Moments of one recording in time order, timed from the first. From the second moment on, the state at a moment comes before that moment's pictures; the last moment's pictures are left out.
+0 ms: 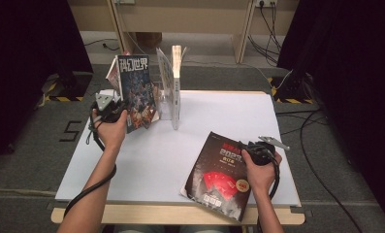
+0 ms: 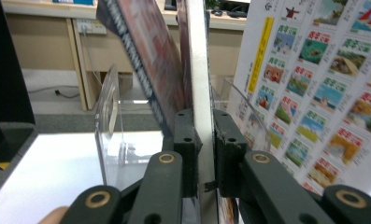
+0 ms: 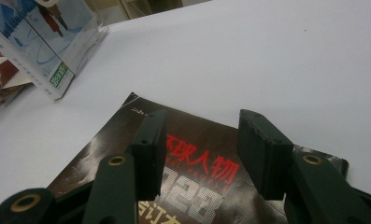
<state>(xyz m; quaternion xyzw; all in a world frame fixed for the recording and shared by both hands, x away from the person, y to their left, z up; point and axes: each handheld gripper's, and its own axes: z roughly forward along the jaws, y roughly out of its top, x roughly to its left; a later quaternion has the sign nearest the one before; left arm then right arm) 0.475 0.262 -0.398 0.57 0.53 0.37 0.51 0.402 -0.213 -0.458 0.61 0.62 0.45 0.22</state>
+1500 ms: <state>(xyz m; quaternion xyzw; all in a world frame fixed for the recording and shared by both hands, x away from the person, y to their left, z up) 0.480 0.284 -0.379 0.54 0.58 0.27 0.55 0.402 -0.215 -0.456 0.62 0.61 0.44 0.21</state>
